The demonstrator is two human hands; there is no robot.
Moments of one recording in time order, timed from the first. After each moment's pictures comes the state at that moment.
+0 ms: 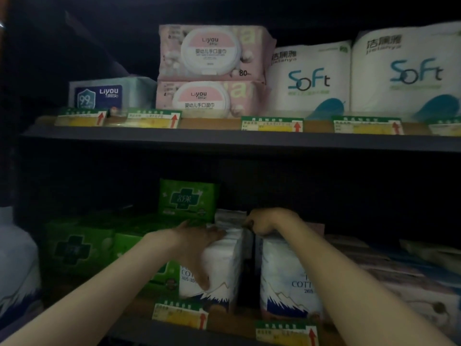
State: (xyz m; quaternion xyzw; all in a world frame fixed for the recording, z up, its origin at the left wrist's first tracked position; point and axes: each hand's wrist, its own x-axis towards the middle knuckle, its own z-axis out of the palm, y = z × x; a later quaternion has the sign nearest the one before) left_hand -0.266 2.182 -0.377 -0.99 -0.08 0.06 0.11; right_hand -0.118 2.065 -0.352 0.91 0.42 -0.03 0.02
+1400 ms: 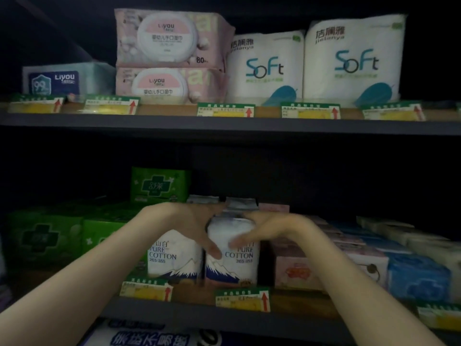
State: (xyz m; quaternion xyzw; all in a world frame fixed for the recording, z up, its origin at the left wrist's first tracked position) left_hand -0.245 2.122 -0.359 -1.00 -0.02 0.05 -0.02; right_hand -0.150 1.956 -0.378 0.88 0.41 -0.12 -0.20
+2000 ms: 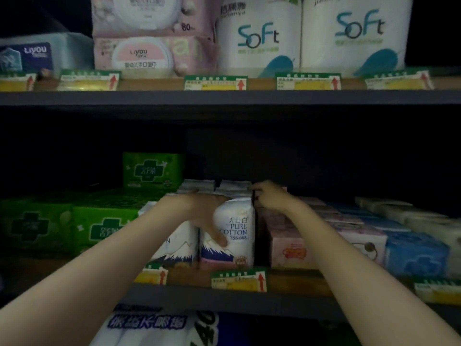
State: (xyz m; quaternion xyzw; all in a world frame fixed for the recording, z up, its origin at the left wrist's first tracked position) left_hand -0.224 2.100 -0.376 -1.00 -0.05 0.04 0.02; right_hand -0.096 1.967 -0.394 0.88 0.37 0.05 -0.30
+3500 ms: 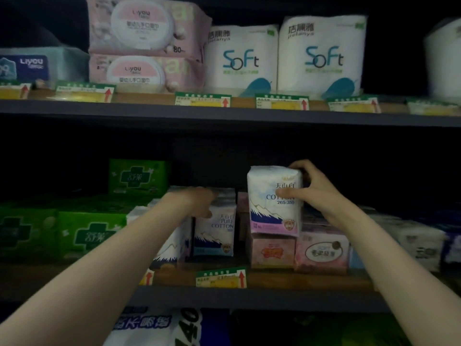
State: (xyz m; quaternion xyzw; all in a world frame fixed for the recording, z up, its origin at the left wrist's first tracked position) left_hand -0.201 2.096 -0.368 -1.00 -0.05 -0.04 0.06; right_hand -0.153 1.851 -0.367 0.75 0.32 0.12 -0.57
